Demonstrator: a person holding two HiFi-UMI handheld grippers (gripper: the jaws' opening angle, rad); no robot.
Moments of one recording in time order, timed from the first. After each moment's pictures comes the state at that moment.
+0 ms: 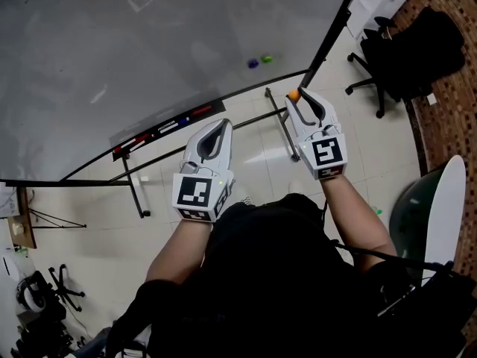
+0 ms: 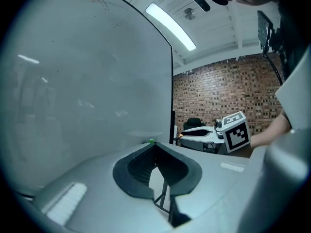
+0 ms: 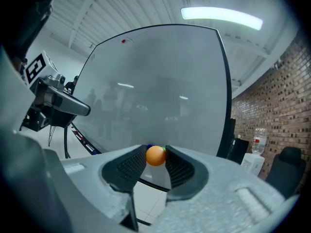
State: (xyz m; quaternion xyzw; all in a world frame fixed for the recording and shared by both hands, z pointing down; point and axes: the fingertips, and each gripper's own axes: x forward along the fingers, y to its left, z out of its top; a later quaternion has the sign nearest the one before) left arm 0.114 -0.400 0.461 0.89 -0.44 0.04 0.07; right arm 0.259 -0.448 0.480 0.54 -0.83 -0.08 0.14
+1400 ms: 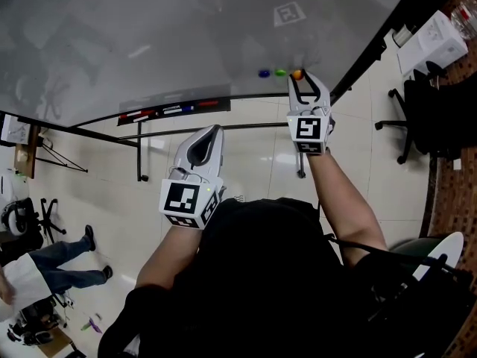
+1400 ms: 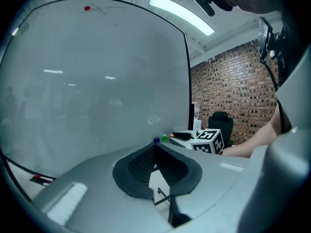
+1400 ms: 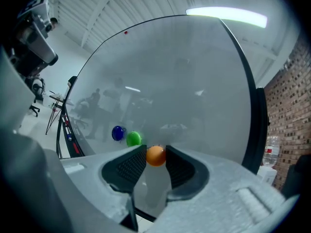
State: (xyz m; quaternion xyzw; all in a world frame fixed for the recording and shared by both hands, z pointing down) left arm 0.134 -0.407 0.467 0.81 -0.58 0.08 0.09; right arm 0.273 -0.584 0.533 0.50 -0.84 -0.14 0.12
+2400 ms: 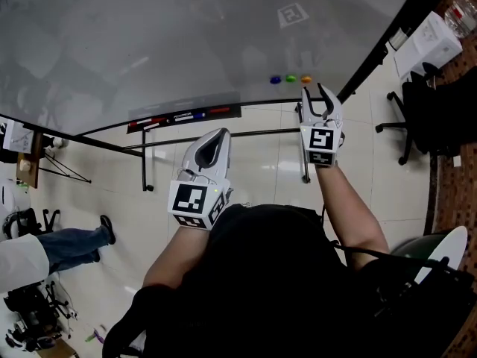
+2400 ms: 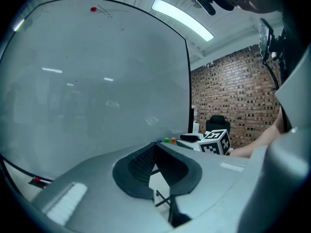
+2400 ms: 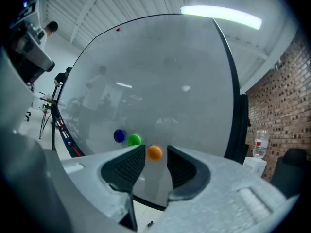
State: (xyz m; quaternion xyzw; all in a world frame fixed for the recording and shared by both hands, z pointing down) left arm 0.111 -0.402 0.458 0.82 -0.57 0.06 0.09; right arm 0.286 -0.561 0.526 0.55 -0.82 -0.10 0.12
